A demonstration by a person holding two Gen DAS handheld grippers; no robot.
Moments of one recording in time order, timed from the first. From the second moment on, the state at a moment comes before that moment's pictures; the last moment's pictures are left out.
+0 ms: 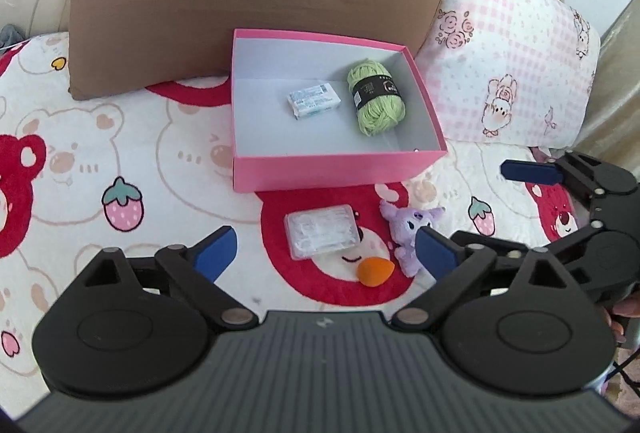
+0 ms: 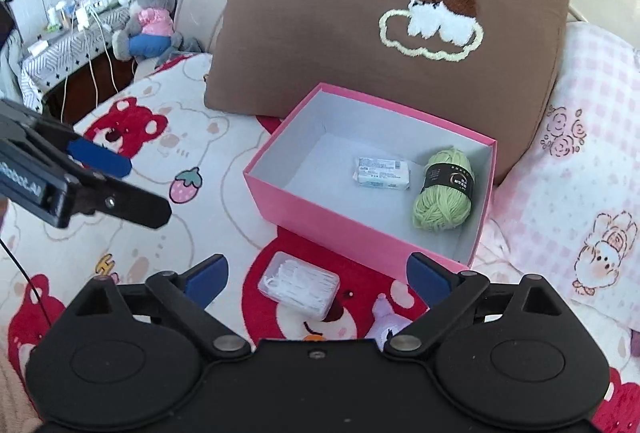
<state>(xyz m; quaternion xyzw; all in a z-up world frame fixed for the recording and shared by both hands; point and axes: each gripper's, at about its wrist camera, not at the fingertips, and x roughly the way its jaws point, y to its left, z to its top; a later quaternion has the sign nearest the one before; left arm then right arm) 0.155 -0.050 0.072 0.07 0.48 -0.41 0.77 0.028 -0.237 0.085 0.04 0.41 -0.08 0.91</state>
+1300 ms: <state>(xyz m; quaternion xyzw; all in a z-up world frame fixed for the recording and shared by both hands) 0.095 -0.043 0.007 0.07 0.52 -0.45 0.72 -0.060 -0.210 0.037 0.01 0.47 -0.04 0.88</state>
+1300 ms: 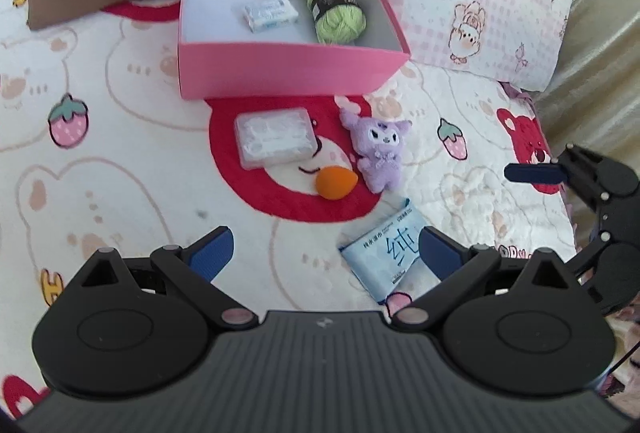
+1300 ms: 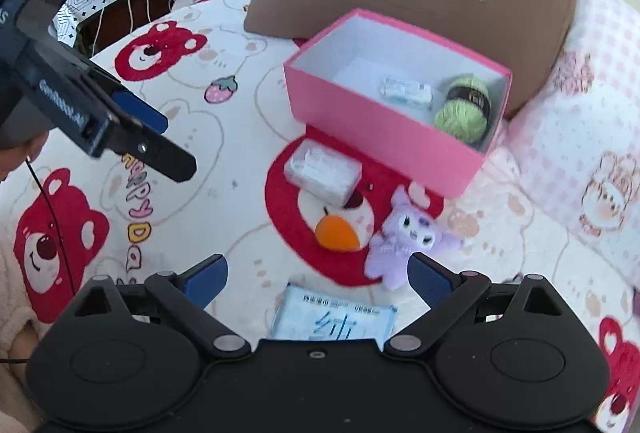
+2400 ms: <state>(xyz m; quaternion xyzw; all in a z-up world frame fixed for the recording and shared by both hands) 0.046 -0.077 -0.097 0.08 0.55 -0.43 0.72 -0.080 -0.266 -0.054 0.12 0.48 -0.11 0.86</state>
